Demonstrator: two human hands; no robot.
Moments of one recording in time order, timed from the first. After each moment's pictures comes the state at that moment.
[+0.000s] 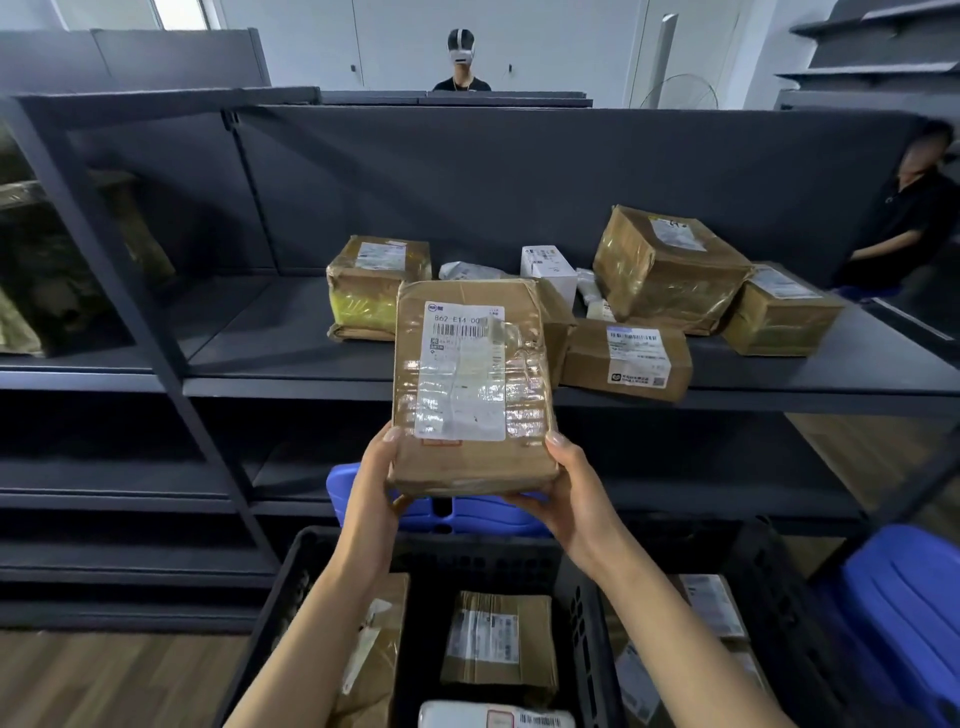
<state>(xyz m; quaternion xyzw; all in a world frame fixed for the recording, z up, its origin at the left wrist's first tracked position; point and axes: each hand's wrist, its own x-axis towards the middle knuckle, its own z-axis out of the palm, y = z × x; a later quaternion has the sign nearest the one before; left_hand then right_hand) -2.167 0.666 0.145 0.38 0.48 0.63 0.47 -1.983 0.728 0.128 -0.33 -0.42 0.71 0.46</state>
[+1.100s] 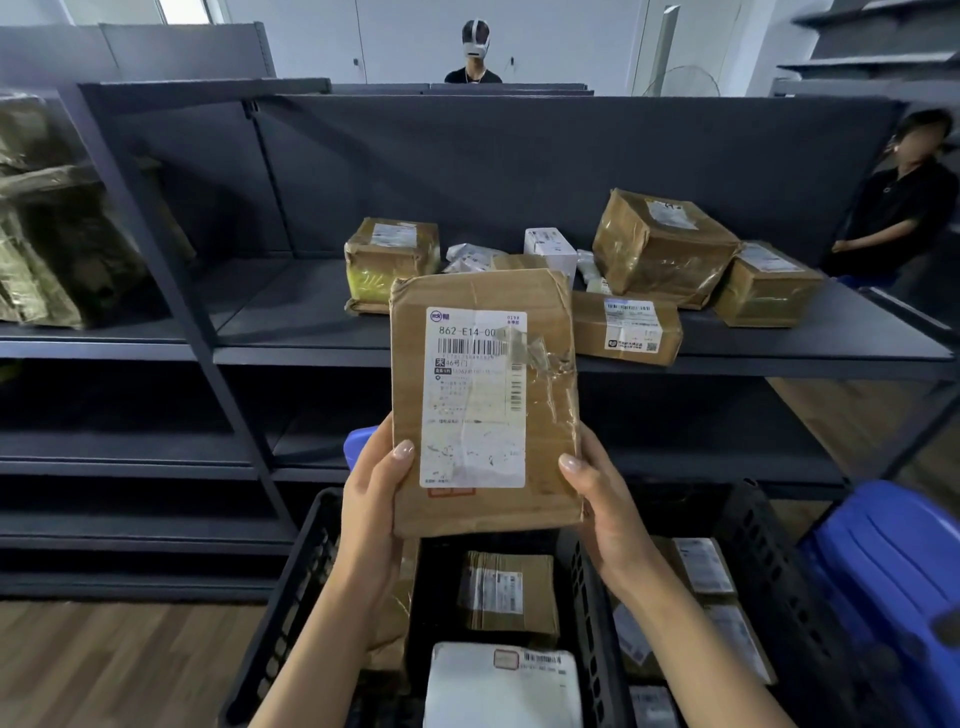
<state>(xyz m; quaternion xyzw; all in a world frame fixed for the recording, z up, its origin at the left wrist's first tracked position) -2.158 0.588 0.145 0.38 0.41 0.67 0.49 -1.958 0.636 0.133 -0.32 -0.57 0.59 0.48</state>
